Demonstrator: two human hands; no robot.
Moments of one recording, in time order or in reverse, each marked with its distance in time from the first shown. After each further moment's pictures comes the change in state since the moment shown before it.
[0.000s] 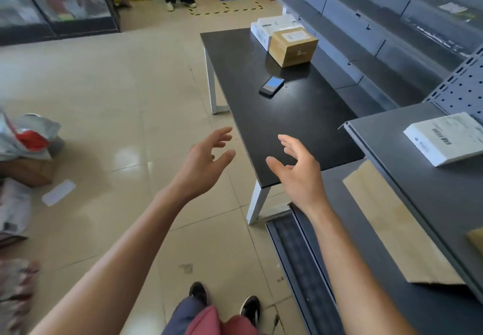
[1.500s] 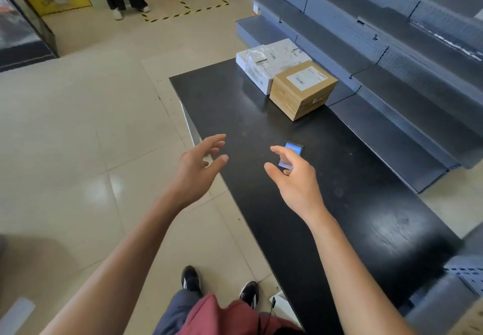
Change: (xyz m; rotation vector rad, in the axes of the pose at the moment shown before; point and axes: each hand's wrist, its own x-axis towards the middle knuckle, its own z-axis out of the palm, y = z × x) left_hand 0.545 -0.127 -0.080 -0.044 -0.165 -0.005; right_hand 0.514 0.001 0.133 -0.042 0.084 0.158
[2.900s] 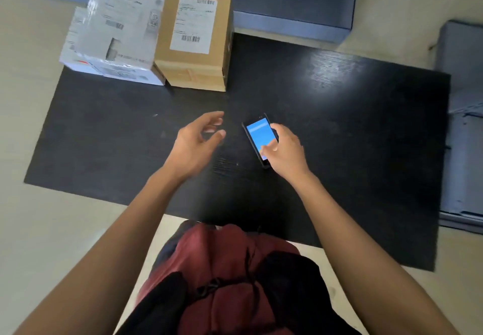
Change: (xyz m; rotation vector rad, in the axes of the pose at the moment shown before) left_hand 0.351 -0.036 0.131 0.197 -0.888 0.178; right_hand 0.194 0.139 0.048 -0.160 0.427 0.811
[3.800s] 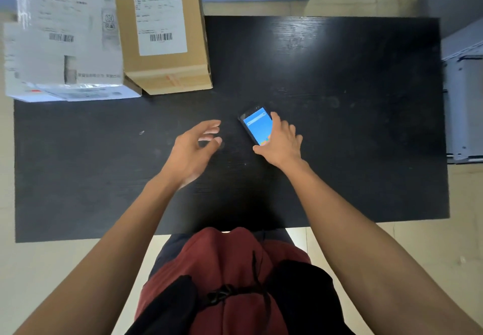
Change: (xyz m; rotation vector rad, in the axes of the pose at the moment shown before) left_hand 0.057 -0.047 -0.024 0.037 -0.289 -0.047; right_hand 0.049 0.002 0.067 -0.243 0.019 0.297
